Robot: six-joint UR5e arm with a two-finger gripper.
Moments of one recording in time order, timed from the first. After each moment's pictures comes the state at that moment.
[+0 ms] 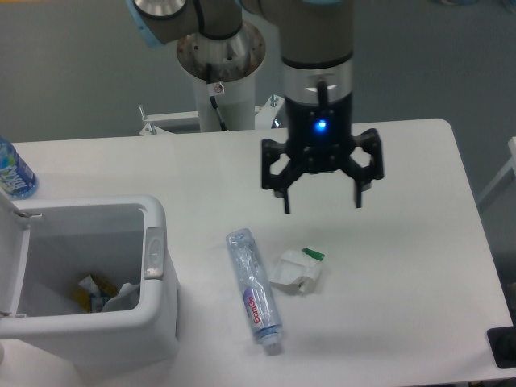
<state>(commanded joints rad) 2.50 -1.78 -1.35 -1.17 1.50 0.48</state>
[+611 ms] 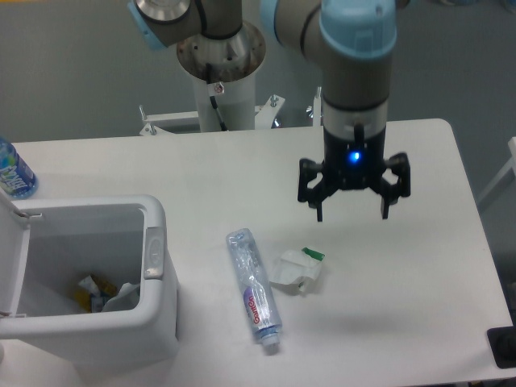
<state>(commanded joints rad) 2.53 -1.86 -1.54 -1.05 1.51 0.59</state>
